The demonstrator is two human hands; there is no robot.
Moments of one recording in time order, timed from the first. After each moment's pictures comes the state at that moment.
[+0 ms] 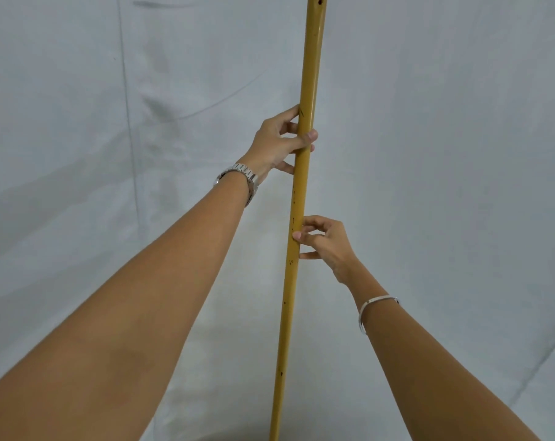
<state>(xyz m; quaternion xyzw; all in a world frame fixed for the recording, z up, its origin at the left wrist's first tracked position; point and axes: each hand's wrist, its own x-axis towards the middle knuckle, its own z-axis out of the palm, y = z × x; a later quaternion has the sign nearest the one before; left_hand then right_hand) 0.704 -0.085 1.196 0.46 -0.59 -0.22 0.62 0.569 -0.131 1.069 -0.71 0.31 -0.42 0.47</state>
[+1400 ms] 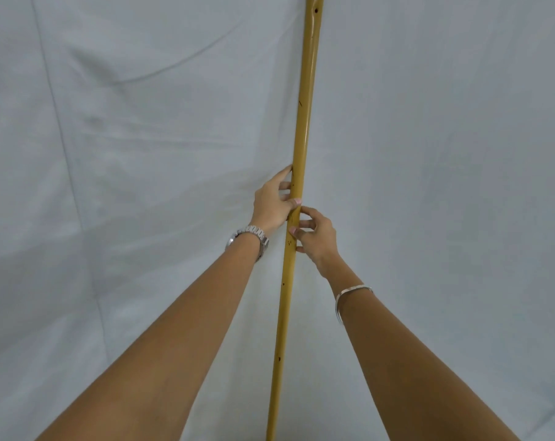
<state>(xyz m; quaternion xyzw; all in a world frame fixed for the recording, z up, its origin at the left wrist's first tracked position) 0.700 -0.201 1.073 0.59 -0.52 -0.17 0.60 0.608 -0.239 1.025 -0.69 0.39 -0.44 0.41</state>
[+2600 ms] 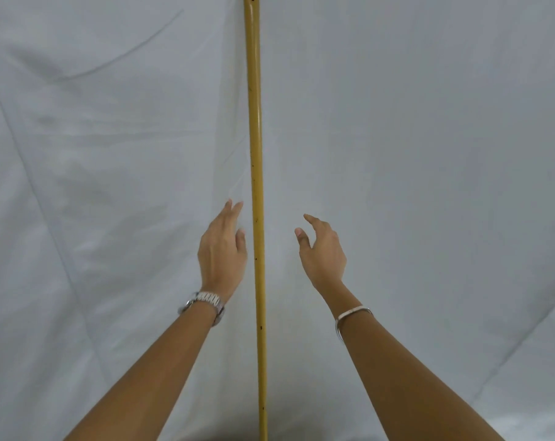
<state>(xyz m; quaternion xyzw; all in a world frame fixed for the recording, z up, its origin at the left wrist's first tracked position) 0.679 -0.132 0.981 0.66 -0.56 0.17 0.48 0.527 -0.192 0.982 -0.72 0.51 -0.44 0.17</state>
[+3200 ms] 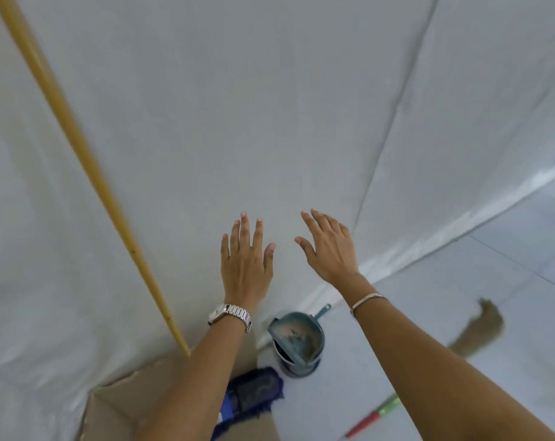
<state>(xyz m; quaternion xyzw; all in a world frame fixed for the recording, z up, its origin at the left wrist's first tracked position) 0.398 -0.040 0.847 0.63 -0.73 0.06 0.26 0.234 -0.047 0.868 -0.74 0.65 -0.19 -0.03</state>
